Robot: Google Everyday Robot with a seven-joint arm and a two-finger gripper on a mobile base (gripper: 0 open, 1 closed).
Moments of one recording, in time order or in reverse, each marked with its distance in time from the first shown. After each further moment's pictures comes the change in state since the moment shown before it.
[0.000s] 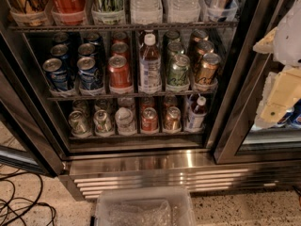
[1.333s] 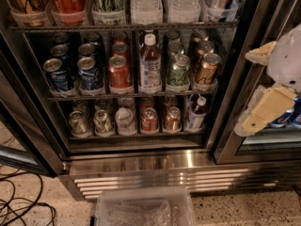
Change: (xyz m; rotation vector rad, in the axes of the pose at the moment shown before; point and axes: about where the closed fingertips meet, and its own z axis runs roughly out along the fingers) arm -0.018 0.011 0.019 0.058 -0.226 0.062
